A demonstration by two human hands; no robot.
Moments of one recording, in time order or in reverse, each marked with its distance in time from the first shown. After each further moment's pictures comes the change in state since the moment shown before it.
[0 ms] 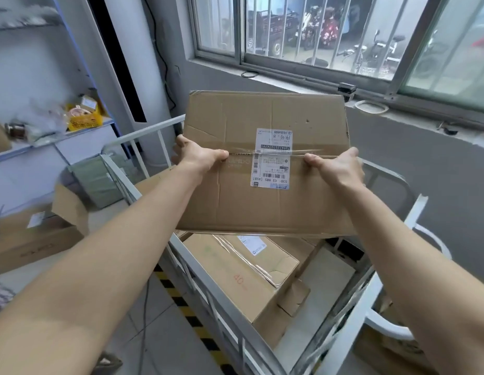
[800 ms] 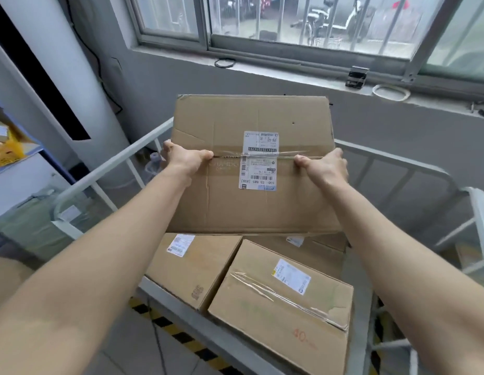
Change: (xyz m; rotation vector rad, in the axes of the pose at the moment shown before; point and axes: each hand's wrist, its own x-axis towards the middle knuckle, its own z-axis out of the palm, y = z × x) left_hand 0.357 -0.034 0.012 -0.062 -0.243 -0.003; right_hand 0.118 -0.138 0.242 0.032 0.148 0.236
